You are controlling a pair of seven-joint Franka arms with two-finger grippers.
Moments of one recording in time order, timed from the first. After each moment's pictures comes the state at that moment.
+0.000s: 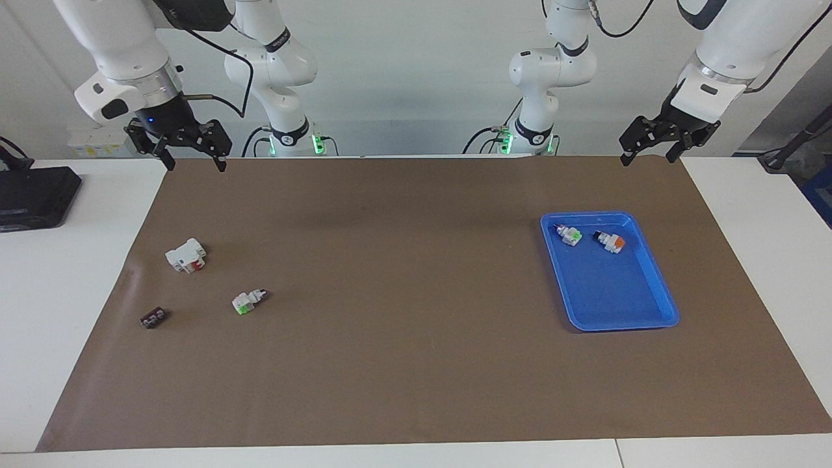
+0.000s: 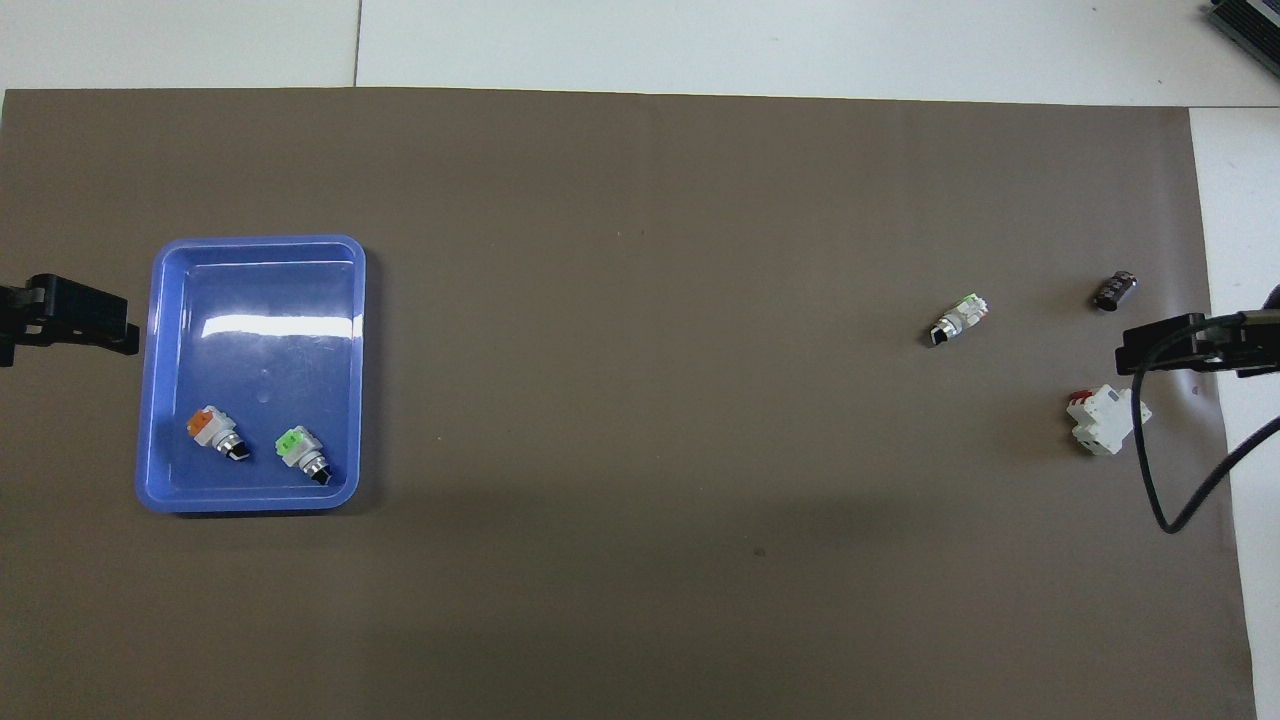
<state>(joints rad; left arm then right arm) -0.01 -0.02 -0.04 -1.52 -0.03 1.44 -0.08 0.03 -0.08 -0.05 -1.66 -0.04 1.54 0.03</state>
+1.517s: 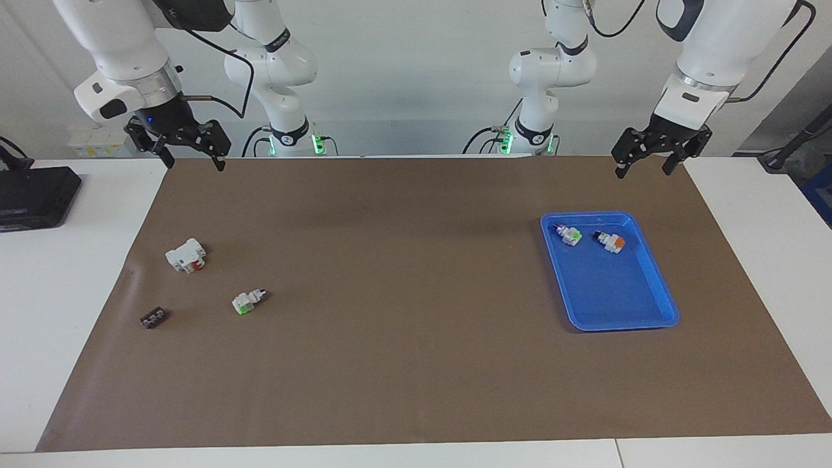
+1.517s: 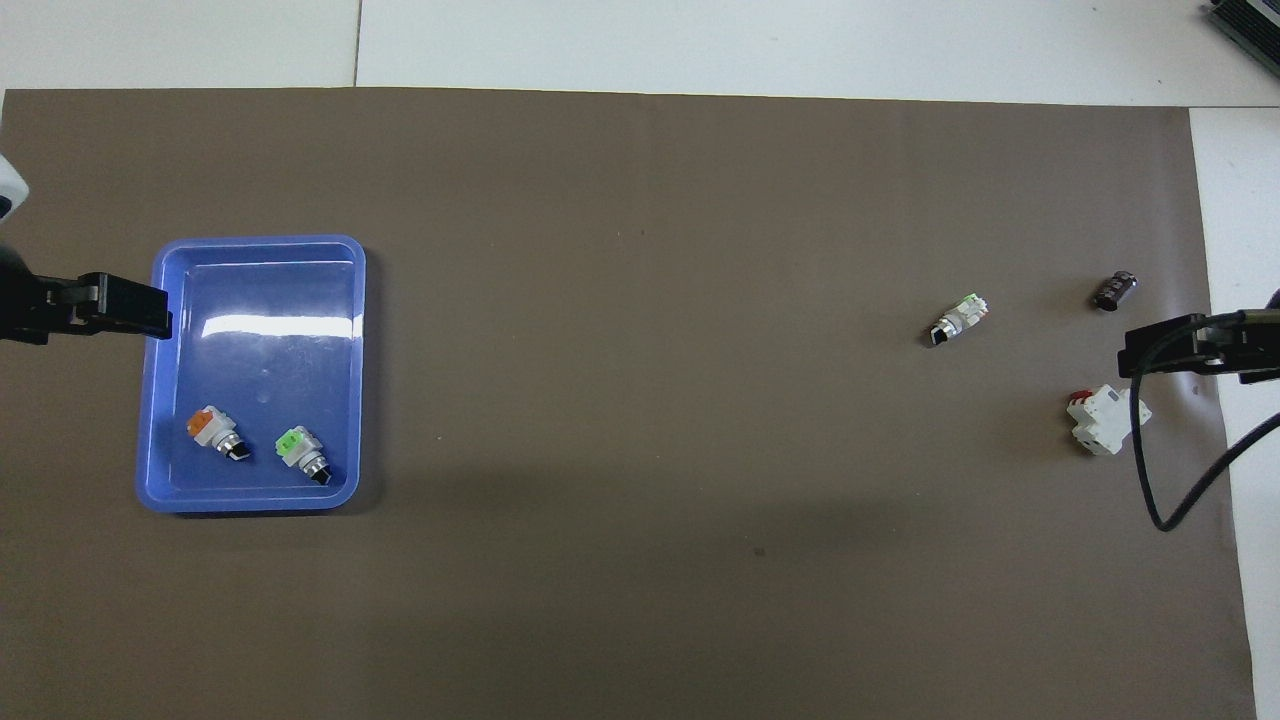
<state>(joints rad) -0.04 -0.05 -0.05 -1.62 0.02 1.59 -0.08 0.03 -0.08 -0.05 -1.66 -0.04 1.54 0.06</state>
